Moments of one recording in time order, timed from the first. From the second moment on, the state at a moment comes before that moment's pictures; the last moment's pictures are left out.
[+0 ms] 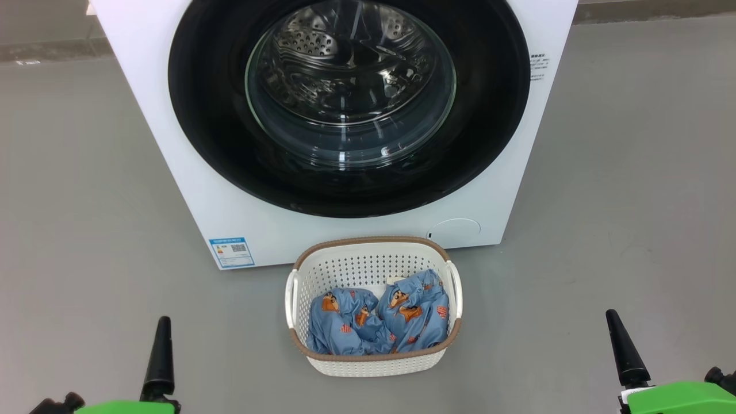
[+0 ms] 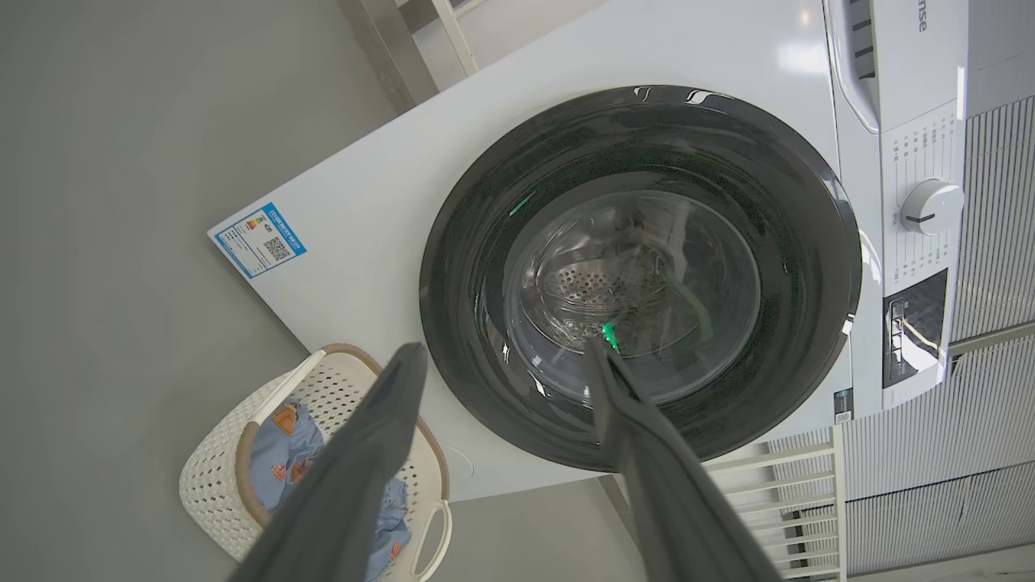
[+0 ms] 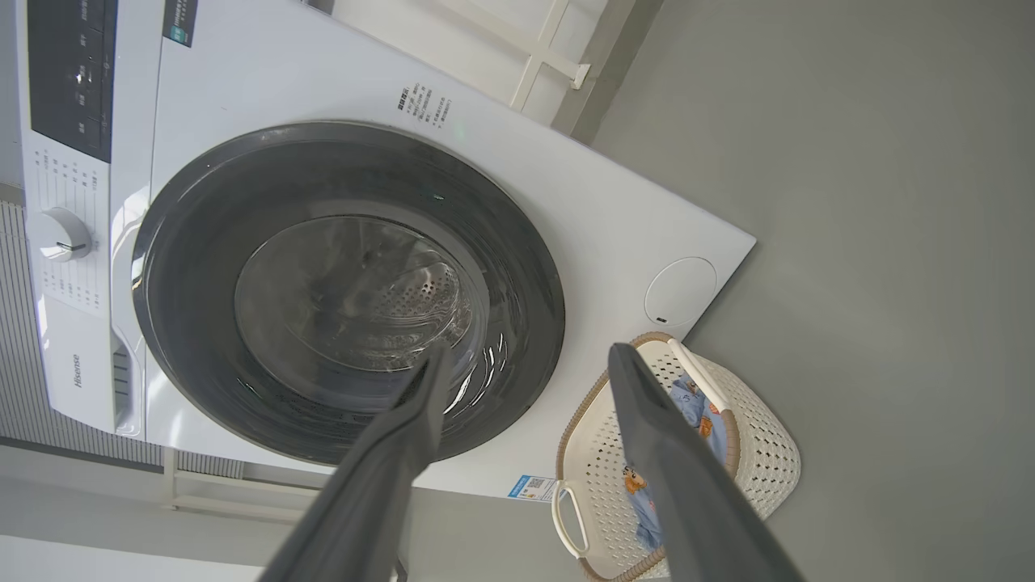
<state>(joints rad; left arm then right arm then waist) -0.05 0.02 0.01 0.27 -1.27 -0.12 -0.02 -0.02 -0.08 -0.11 0.30 1.26 0.13 -0.02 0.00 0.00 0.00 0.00</state>
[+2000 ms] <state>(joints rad) -0.07 0.04 -0.15 0.29 -0.34 -0.06 -0.19 -0.03 -0.08 -0.11 0.23 0.28 0.13 -0.11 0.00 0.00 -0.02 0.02</state>
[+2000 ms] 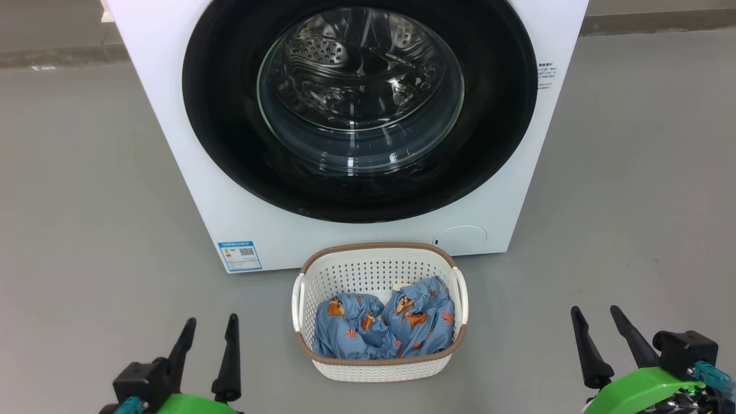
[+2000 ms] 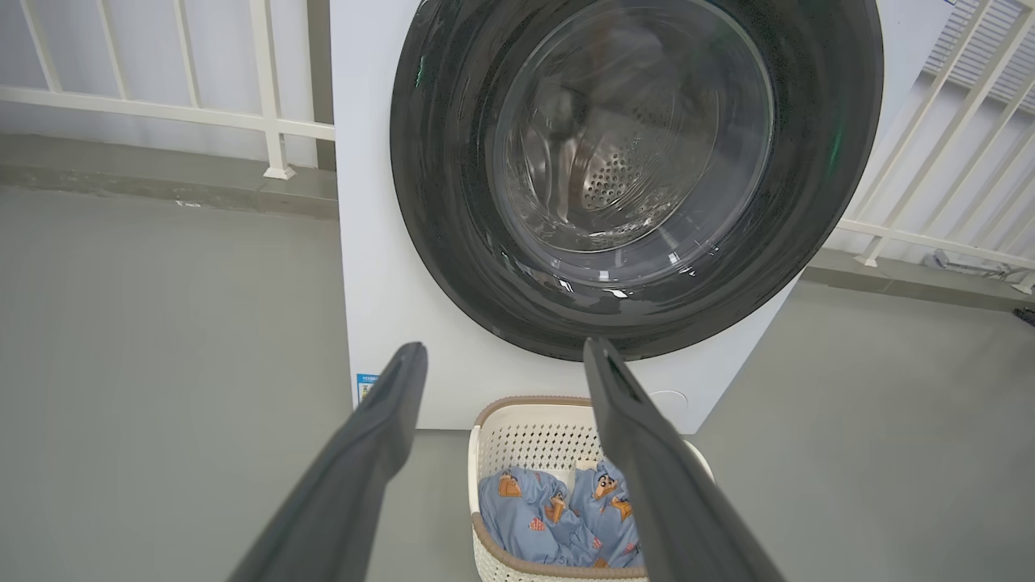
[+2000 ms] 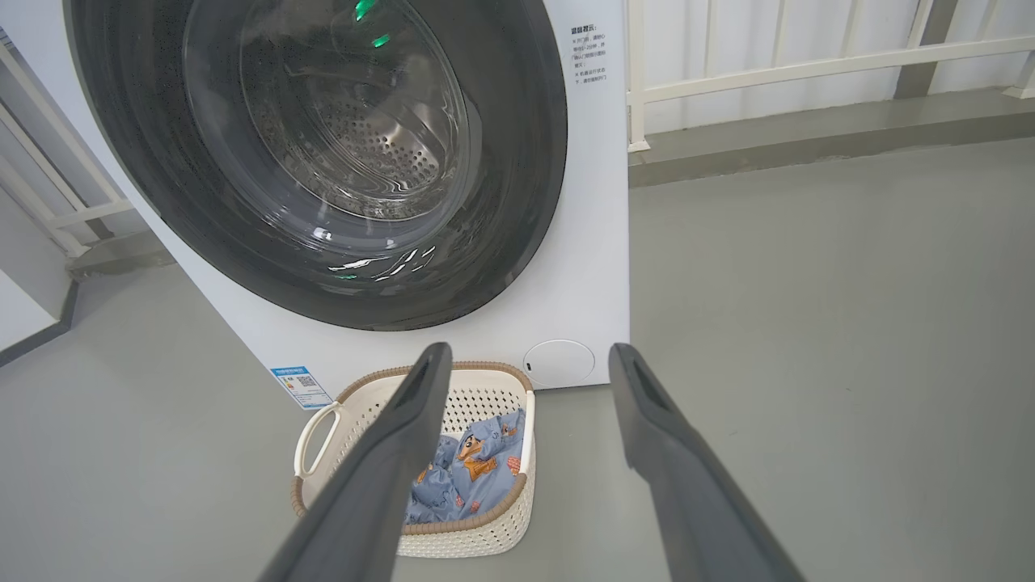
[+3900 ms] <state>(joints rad) -0.11 0.04 -0.17 0.33 -0.11 -0.02 -0.25 -0.02 -0.09 -0.07 0.16 0.06 0.13 -0.14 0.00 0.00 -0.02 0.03</state>
